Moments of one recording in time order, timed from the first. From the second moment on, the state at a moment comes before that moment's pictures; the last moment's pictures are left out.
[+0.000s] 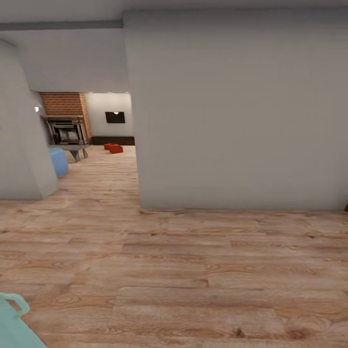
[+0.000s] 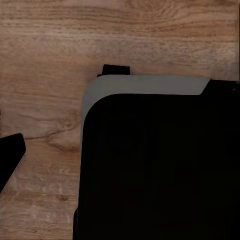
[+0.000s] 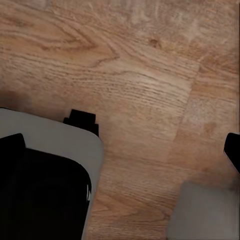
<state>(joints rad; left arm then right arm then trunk) 0.00 0.02 0.01 -0.16 0.08 -0.01 -0.01 -0.20 -0.05 0.63 0.03 -0.36 -0.08 -0.04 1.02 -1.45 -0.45</state>
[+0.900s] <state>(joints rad) 0.00 0.02 0.01 -0.16 0.08 -0.01 -0.01 -0.20 -0.05 0.63 0.03 -0.36 -0.08 -0.03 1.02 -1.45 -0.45</state>
